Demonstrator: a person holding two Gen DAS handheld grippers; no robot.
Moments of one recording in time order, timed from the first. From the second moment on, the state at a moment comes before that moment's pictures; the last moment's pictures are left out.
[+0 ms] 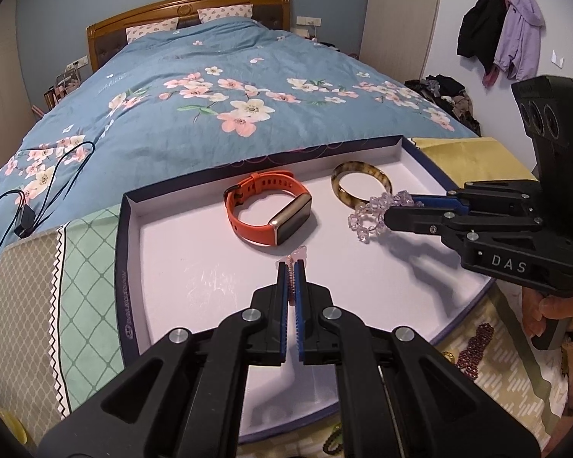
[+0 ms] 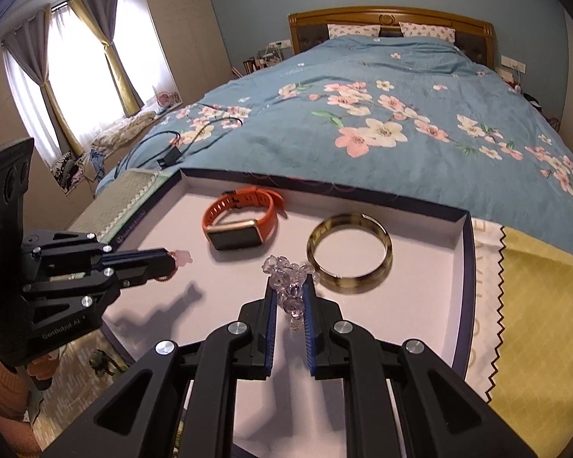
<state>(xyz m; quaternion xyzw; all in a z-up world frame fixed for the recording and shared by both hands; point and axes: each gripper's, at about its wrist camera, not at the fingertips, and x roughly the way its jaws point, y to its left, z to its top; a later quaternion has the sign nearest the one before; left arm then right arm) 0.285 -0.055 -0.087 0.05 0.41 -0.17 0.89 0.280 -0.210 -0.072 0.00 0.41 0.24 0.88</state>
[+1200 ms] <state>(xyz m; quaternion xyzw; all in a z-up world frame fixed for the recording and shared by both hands) 0.243 0.008 -0.042 -0.03 0.34 -0.14 0.93 0.238 -0.236 -0.041 -0.01 0.36 0.20 0.91</state>
